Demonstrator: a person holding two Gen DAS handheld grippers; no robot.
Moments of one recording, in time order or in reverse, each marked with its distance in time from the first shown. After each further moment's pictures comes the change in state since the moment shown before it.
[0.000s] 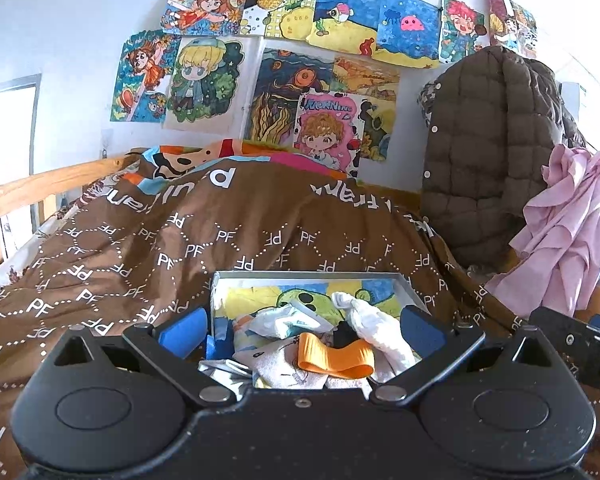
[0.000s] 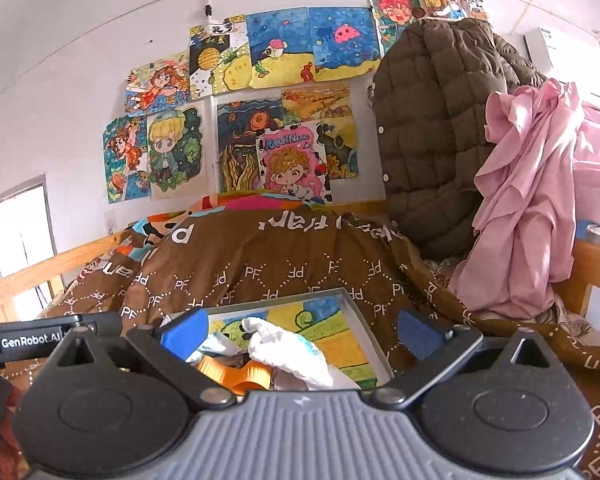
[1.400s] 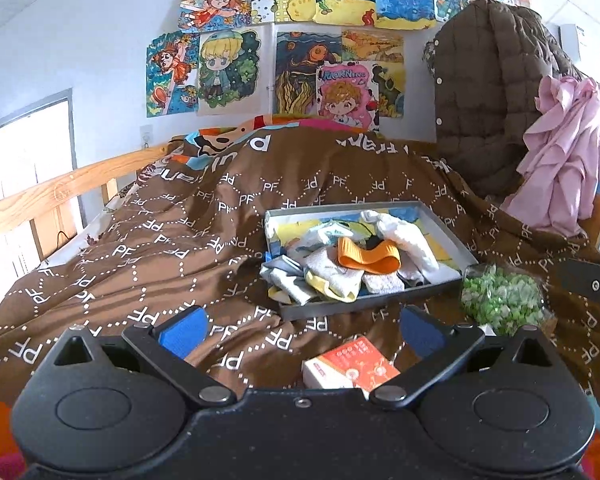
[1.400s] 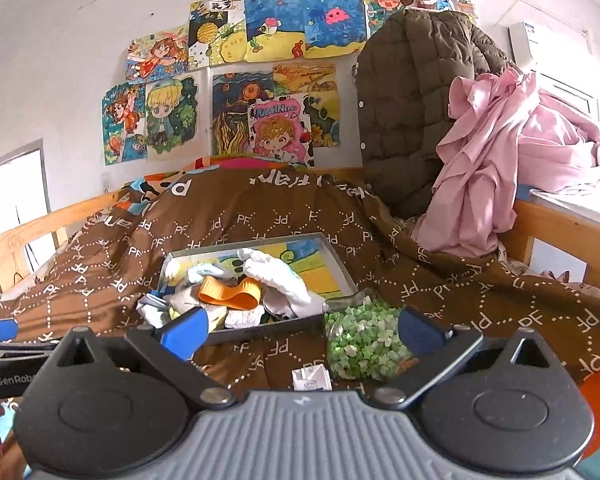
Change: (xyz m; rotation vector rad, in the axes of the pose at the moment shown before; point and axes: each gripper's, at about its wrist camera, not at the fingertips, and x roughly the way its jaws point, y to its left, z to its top) left arm -0.118 -0.012 -0.075 0.121 0.083 0.136; right arm -0.109 0.012 -0.050 -0.035 0.097 -0.066
